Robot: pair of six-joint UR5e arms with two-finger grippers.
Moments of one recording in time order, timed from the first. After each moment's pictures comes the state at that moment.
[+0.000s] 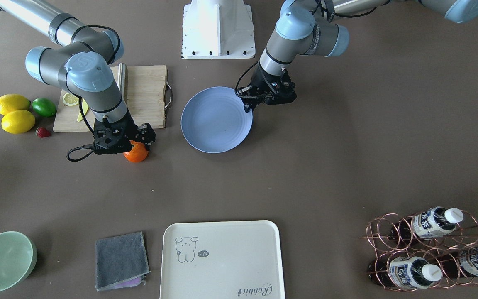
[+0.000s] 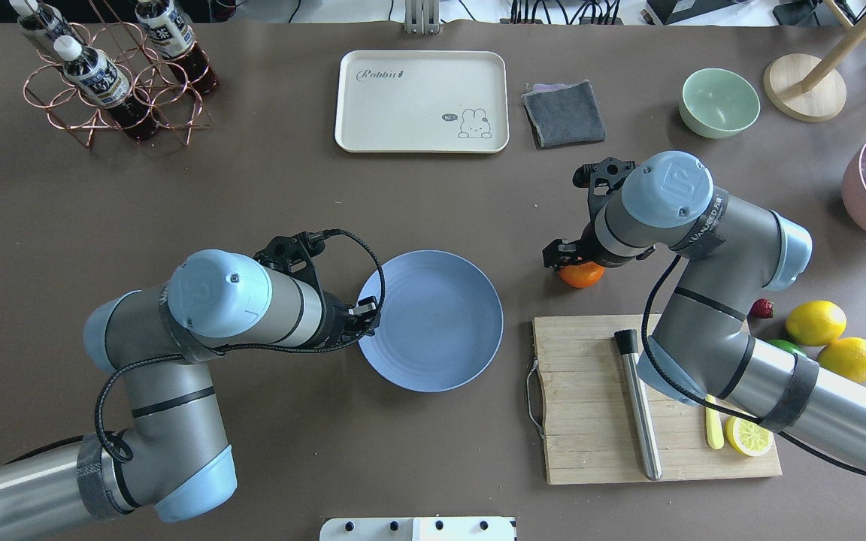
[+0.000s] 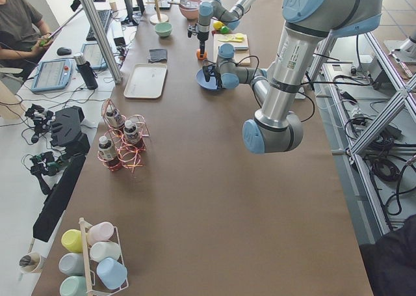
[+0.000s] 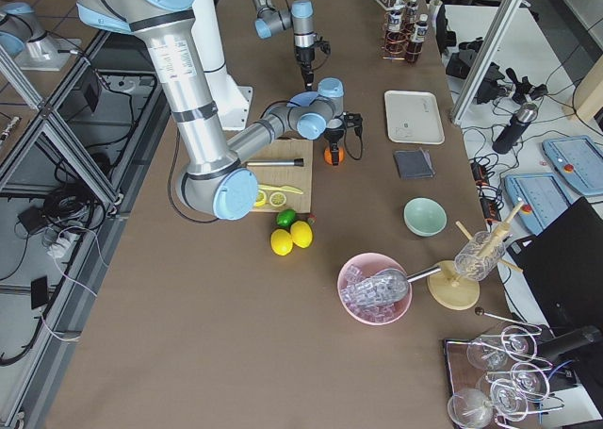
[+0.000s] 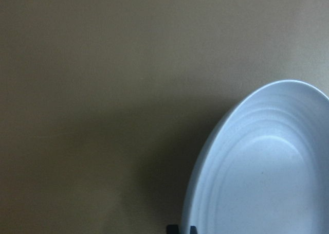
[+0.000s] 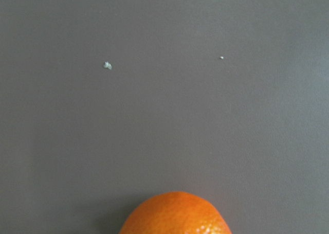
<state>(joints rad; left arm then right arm) -0.42 -2.06 -1.74 -2.00 -1.81 -1.66 0.64 -1.17 1.64 -1.32 1.89 1.03</state>
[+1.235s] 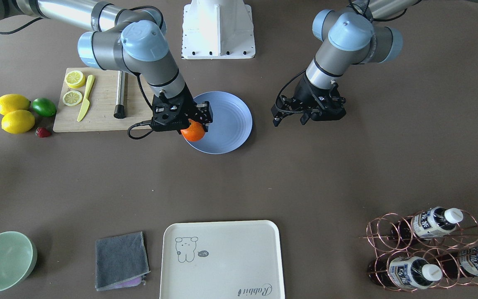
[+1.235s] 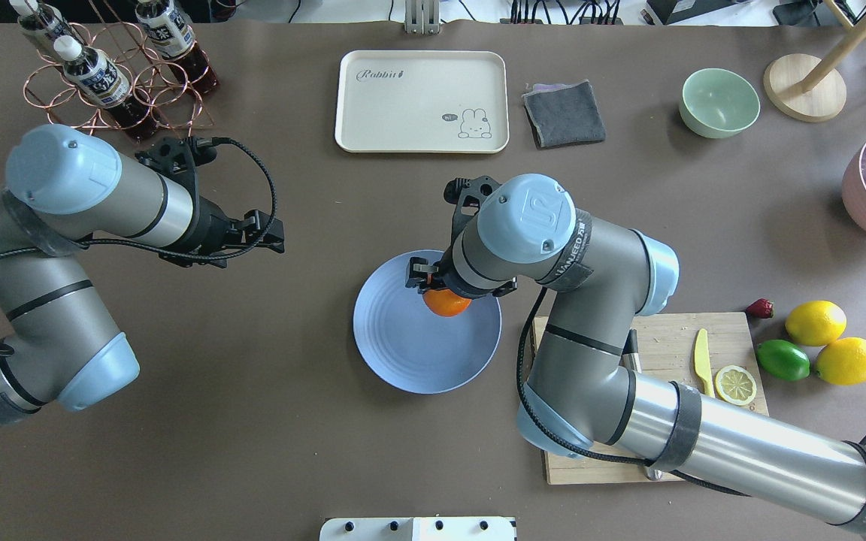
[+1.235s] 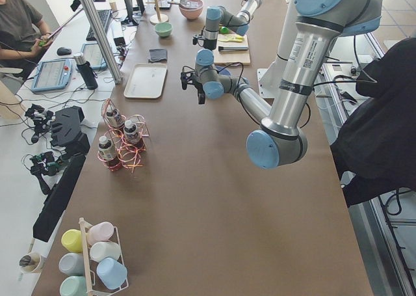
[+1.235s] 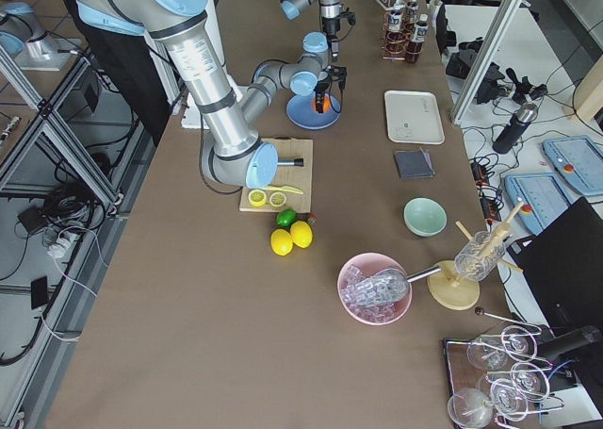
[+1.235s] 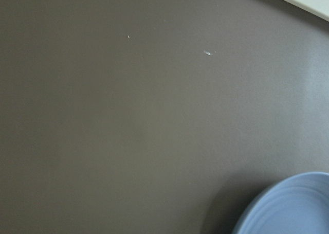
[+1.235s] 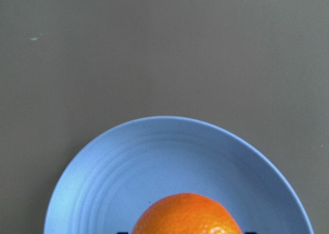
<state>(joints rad) -0.72 -1.91 -1.79 -1.99 -2.03 -1.32 0.46 -0.91 1.64 -1.35 1.84 1.35</state>
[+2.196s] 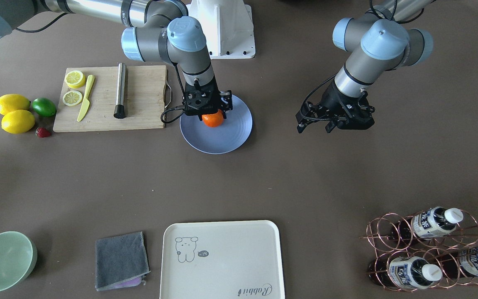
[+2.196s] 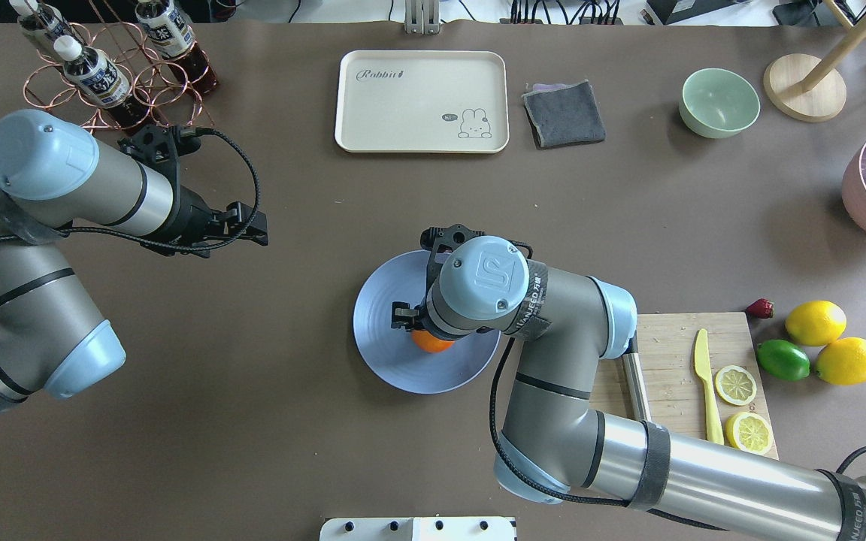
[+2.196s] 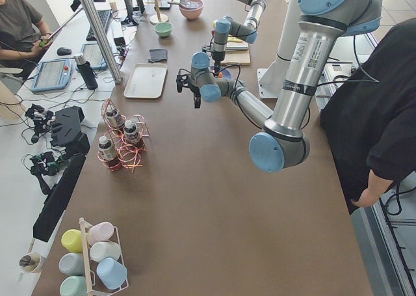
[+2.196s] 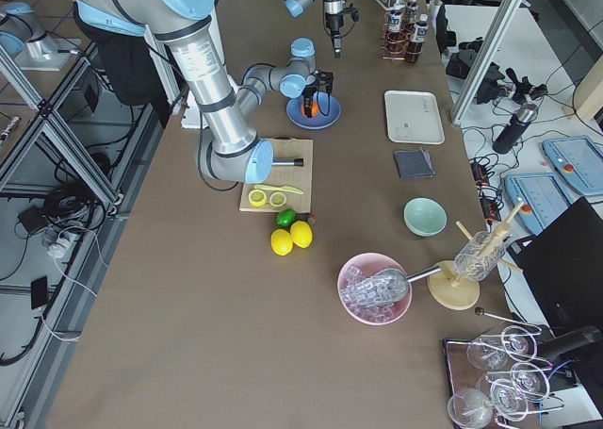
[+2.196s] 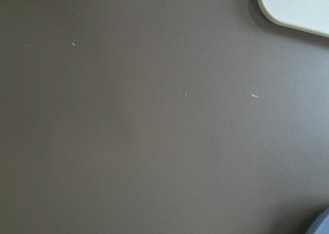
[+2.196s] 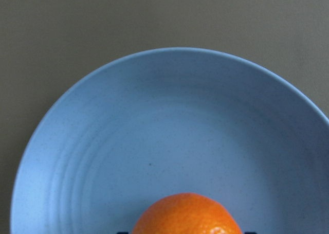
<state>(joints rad) -0.74 -1.90 -1.79 -1.99 -2.04 -1.28 0.39 -0.90 1.59 -1.35 1.78 1.36</state>
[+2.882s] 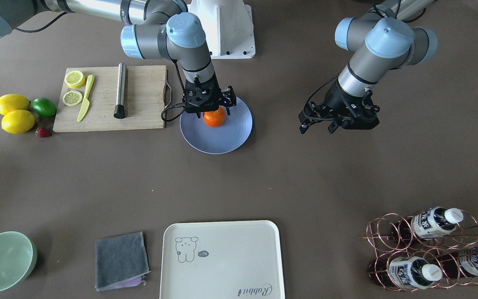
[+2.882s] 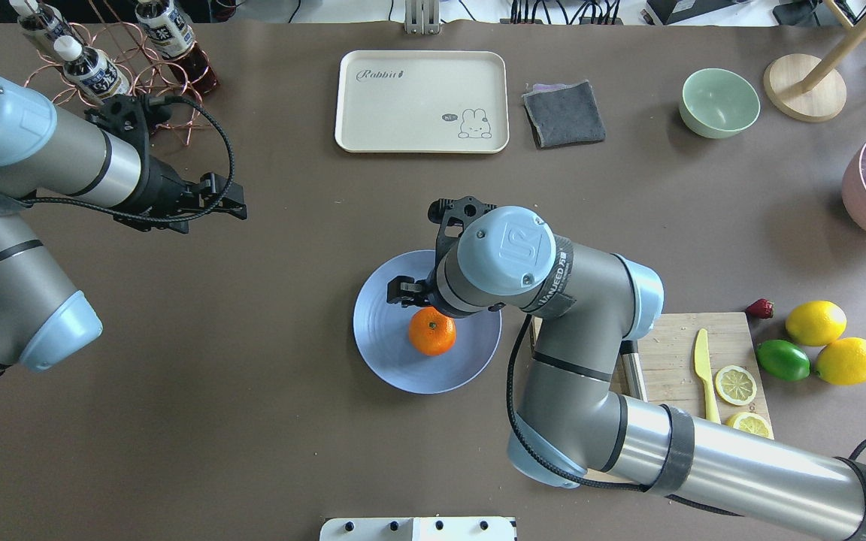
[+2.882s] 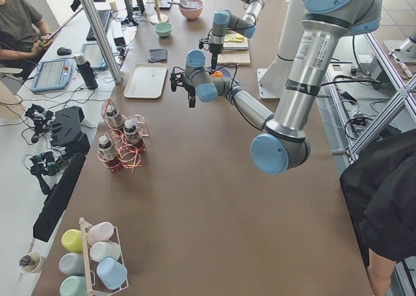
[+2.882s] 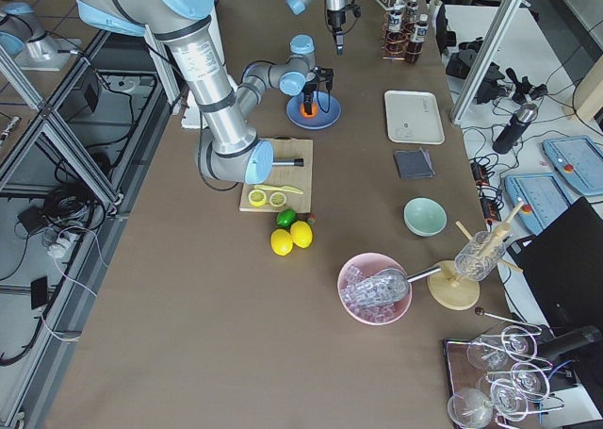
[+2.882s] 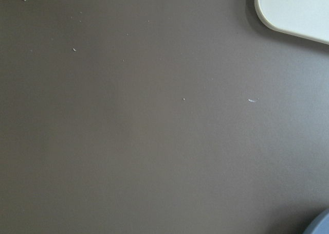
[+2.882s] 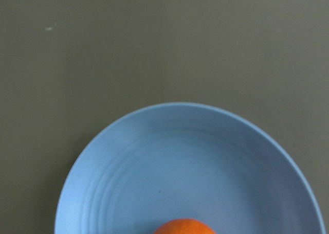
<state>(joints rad) -0.85 -1.87 -1.80 -1.99 -2.11 -1.21 0.48 -0.92 1.69 -1.38 1.82 1.34</state>
